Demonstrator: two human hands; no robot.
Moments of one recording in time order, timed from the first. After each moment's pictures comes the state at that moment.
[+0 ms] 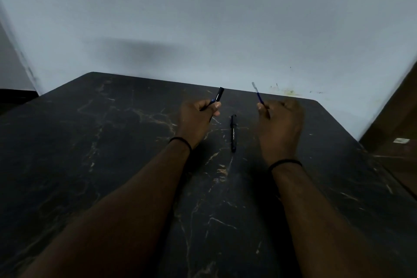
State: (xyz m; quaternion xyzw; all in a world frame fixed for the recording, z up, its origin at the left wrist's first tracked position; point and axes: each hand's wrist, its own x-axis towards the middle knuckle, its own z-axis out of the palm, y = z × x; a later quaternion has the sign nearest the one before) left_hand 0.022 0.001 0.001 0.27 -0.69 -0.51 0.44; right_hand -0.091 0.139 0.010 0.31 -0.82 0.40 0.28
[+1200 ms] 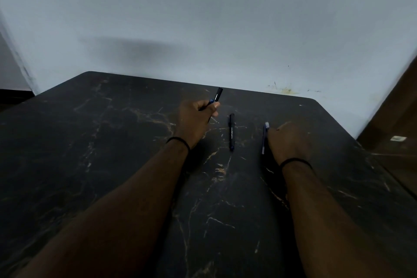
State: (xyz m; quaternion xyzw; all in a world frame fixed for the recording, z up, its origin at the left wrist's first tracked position) left_hand 0.020 -0.001 -0.002 0.26 -0.70 -0.50 0.44; right_hand -0.121 0.160 -0.009 0.20 -0.92 0.33 0.05
